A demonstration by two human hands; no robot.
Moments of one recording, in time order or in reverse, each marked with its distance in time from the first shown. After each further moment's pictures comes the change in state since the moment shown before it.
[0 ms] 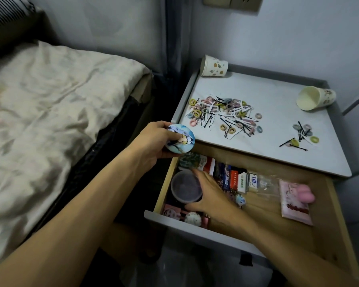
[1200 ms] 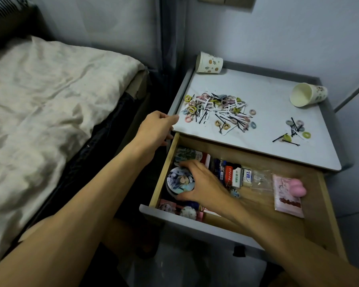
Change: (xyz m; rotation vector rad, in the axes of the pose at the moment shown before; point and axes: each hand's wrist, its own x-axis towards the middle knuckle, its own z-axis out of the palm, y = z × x) left_hand -0.002 0.004 0.010 0.280 0.147 0.189; right_hand 0.003 -0.019 -0.013 -0.122 0.061 -0.094
